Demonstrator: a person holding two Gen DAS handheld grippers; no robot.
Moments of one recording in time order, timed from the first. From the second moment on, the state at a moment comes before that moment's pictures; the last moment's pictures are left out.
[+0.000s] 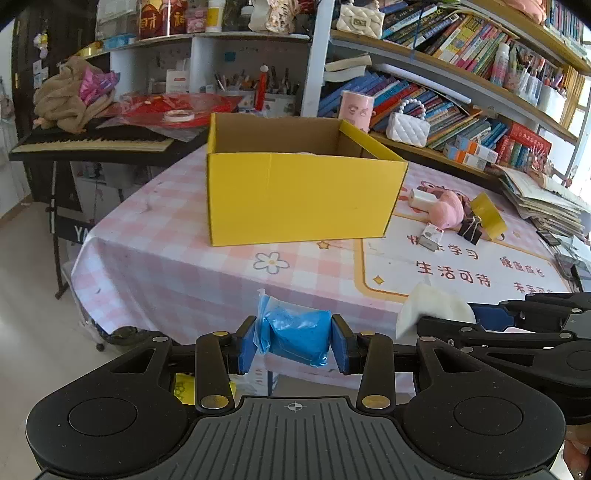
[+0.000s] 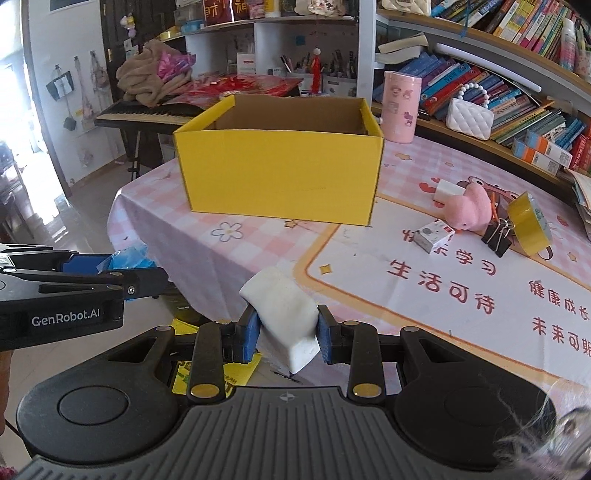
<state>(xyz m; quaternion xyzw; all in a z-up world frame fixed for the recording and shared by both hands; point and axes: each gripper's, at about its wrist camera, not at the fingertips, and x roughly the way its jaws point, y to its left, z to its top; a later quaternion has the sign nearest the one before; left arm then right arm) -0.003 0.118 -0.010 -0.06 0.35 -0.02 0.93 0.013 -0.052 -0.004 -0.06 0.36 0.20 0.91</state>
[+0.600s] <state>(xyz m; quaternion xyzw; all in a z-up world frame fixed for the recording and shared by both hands) 0.001 0.145 0.013 -0.04 0.30 -0.02 0.95 0.018 -0.030 0.012 -0.06 0.33 0.19 0.92</state>
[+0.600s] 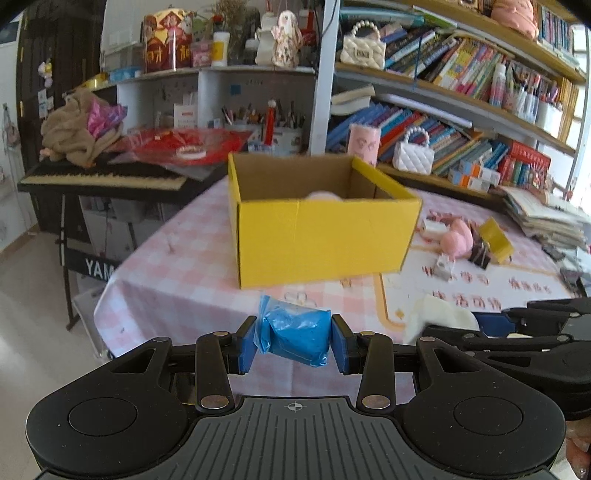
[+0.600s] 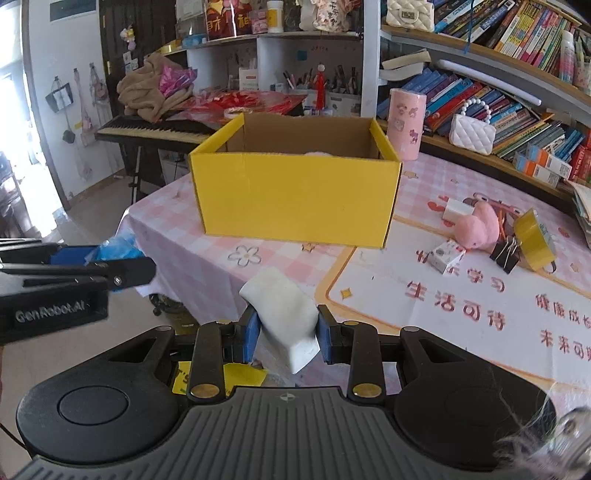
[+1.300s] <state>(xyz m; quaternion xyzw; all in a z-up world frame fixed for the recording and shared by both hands) 0.160 0.132 0.039 0.00 0.26 0.02 0.97 0.210 -0.001 0.079 -0.08 0.20 0.21 0.96</state>
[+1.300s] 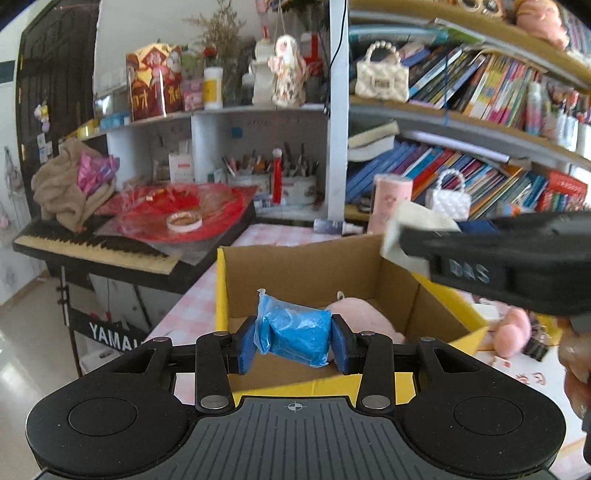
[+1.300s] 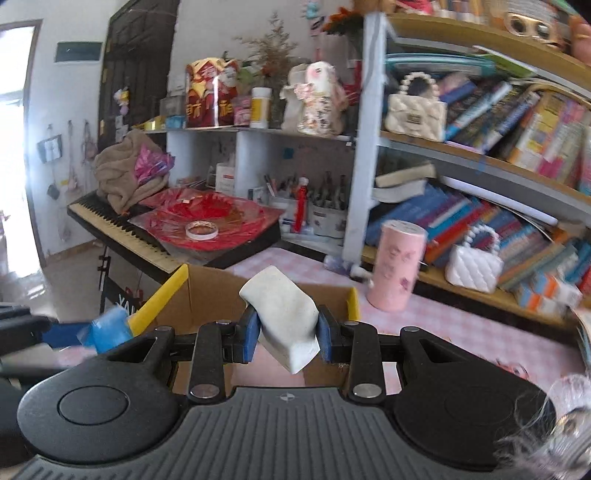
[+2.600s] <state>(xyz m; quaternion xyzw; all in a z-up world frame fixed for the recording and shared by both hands) 0.186 0.124 0.025 -0.03 0.28 0.08 0.96 0.298 0.034 0.054 -0.10 0.29 0.31 0.90</state>
